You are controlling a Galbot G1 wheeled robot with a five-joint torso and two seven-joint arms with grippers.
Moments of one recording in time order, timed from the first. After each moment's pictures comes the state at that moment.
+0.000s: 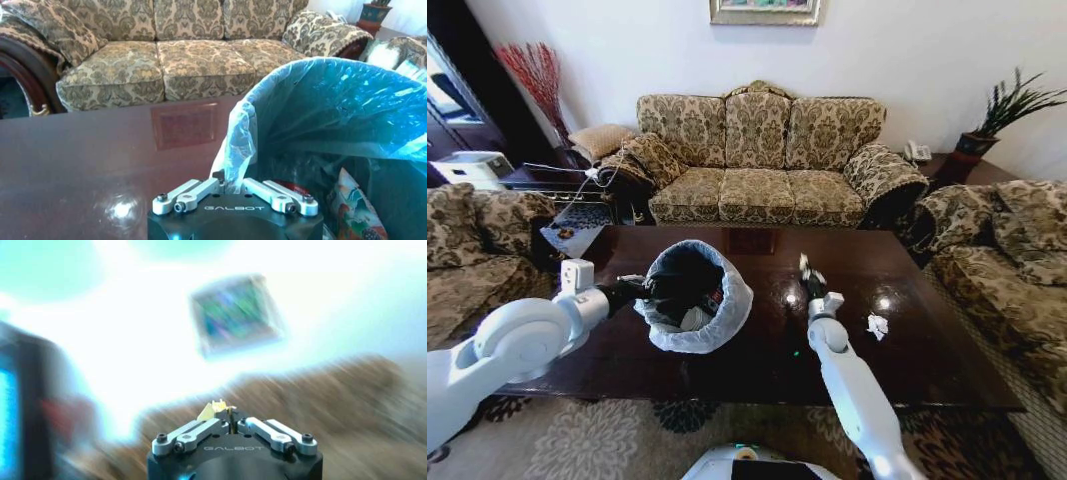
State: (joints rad) left arm 1.69 -0.27 -1.01 -2.36 -1.51 0.48 -0.37; right arm -0.98 1.35 0.28 1.82 0.43 0.16 0.05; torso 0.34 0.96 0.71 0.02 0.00
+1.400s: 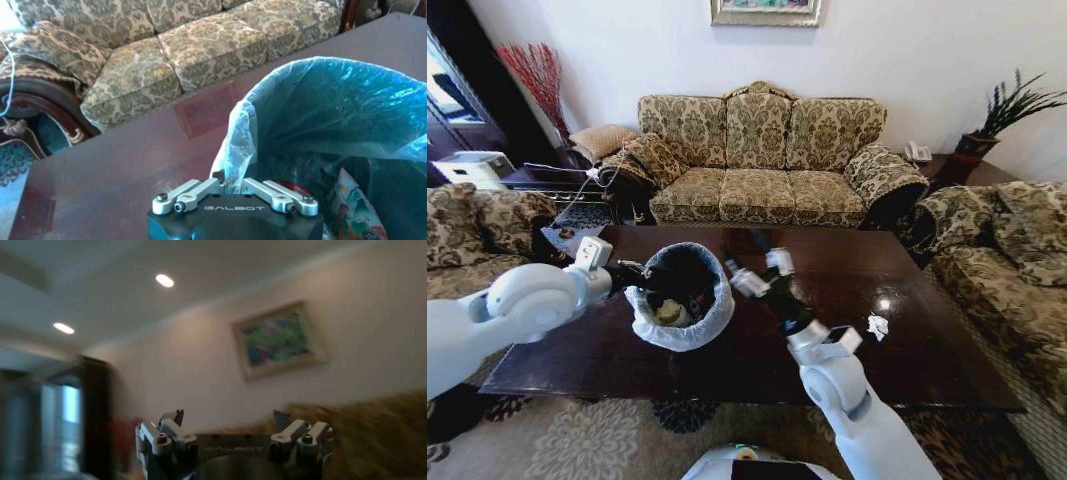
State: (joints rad) left arm 1.60 0.01 -1.00 -2.24 -1.50 0.58 -0.36; right arm -1.33 1.34 0.29 2.18 0.31 0.14 0.08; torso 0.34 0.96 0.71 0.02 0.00
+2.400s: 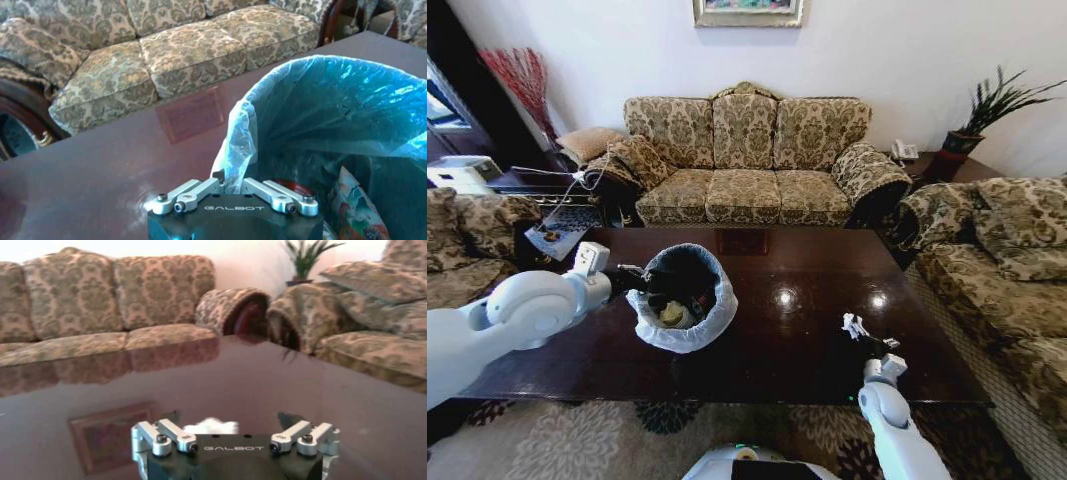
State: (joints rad) left arm 1.63 -0.06 -0.99 -2.27 -1.49 0.55 -0.36; right arm -1.29 1.30 0.58 1.54 0.43 0.12 0.23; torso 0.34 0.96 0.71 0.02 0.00
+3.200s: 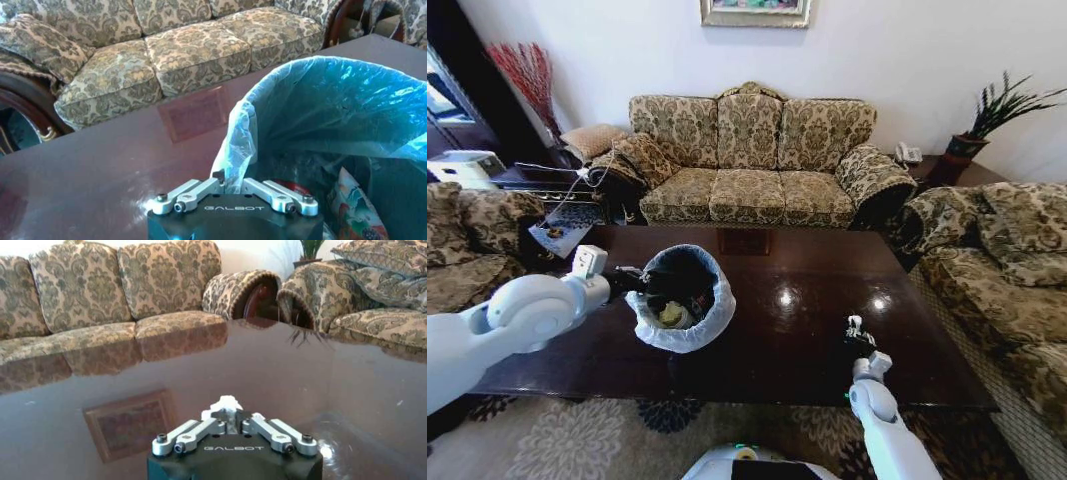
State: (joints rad) left arm 1.65 -0.08 -0.99 -2.27 -1.47 0.53 -0.35; right arm -1.29 1.33 0.54 1.56 0.45 0.08 0.25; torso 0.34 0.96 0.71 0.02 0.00
